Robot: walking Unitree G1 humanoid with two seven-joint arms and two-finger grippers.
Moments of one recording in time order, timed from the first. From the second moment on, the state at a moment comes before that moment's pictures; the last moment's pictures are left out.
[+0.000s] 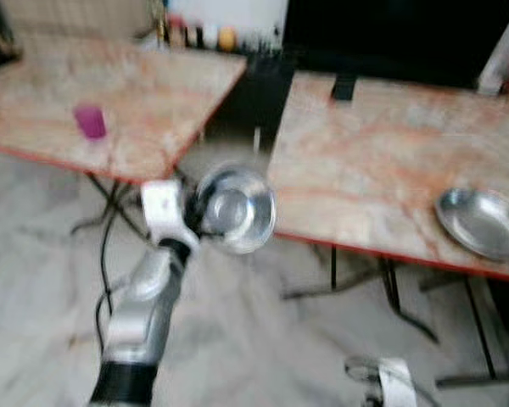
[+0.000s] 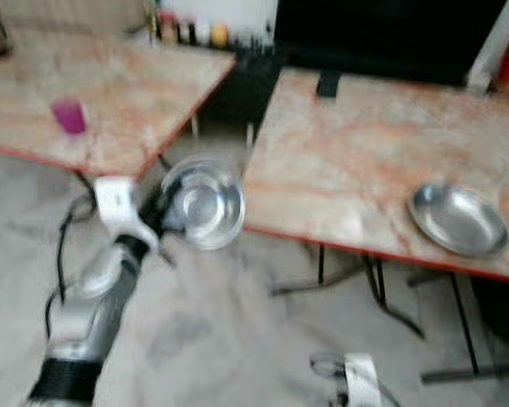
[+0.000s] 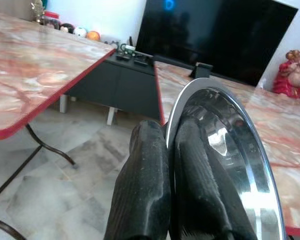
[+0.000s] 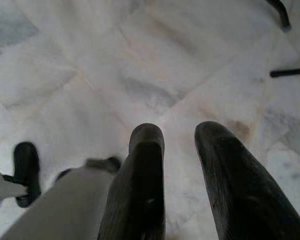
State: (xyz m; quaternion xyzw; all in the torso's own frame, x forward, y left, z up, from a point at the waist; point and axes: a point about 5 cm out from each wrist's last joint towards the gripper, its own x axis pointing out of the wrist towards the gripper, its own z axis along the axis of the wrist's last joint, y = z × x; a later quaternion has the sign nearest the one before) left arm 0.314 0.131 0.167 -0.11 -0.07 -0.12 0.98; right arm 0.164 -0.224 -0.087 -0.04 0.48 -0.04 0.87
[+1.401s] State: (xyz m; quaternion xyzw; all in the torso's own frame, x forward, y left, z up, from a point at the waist) left arm 0.314 0.127 0.166 0.00 -0.06 -0.17 0.98; right arm 0.162 -0.231 -0.086 -0.04 0.48 -0.05 0.87
